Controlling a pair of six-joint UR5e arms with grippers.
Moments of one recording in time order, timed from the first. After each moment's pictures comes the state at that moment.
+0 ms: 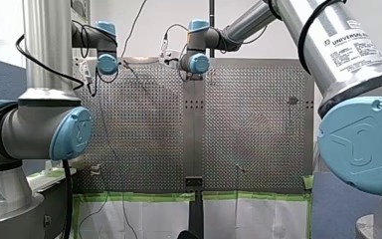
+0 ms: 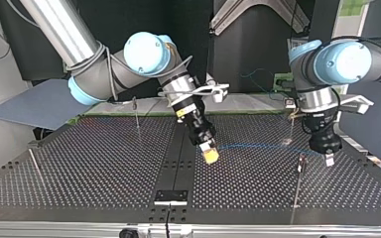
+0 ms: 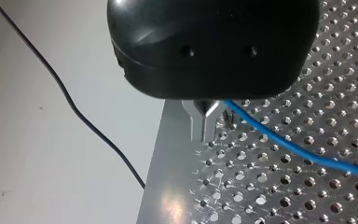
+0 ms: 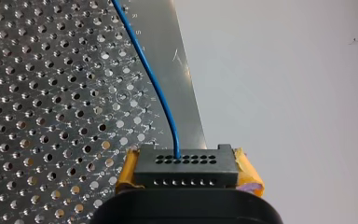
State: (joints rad) left arm 0.04 -1.52 -1.83 -2.71 -1.81 -1.75; right arm 2.40 -1.08 1.16 -0.37 1.49 1.71
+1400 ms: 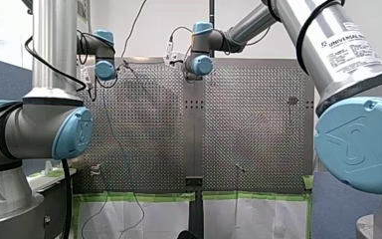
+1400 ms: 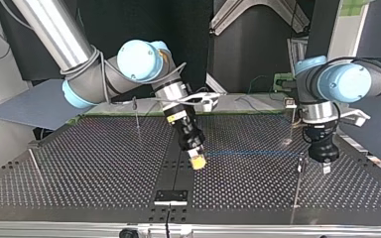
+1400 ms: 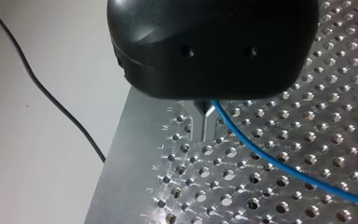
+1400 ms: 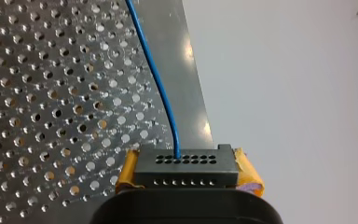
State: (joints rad) left arm 0.09 -1.60 -1.78 -2.69 -1.72 -1.78; right arm 2.36 -1.08 1.16 -0.37 1.53 1.71
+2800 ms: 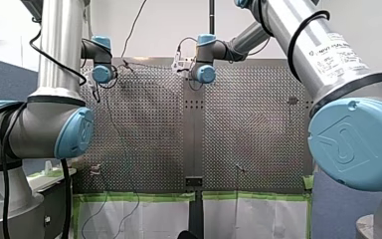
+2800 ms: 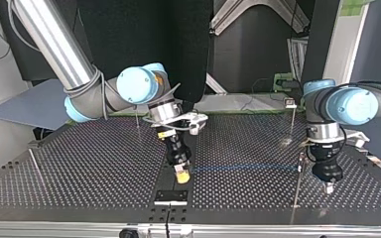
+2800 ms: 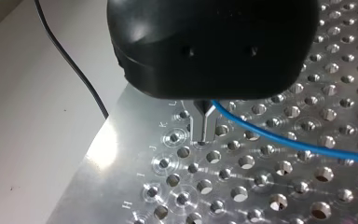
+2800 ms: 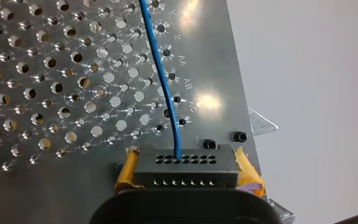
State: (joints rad) left arm 0.15 -1.72 -1.67 -2.63 -1.59 -1.93; right arm 2.31 -0.98 1.07 -0.39 1.56 1.73
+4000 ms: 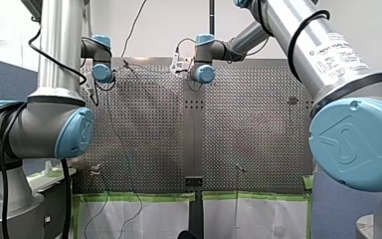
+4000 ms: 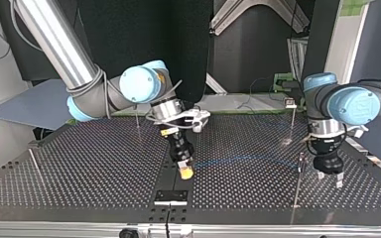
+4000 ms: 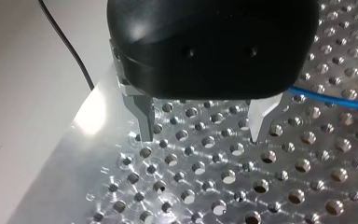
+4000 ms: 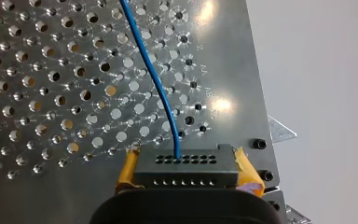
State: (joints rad) left arm 0.15 -1.70 -1.68 -2.76 -1.65 -1.97; right arm 2.32 -0.98 1.07 -0.35 1.56 1.73
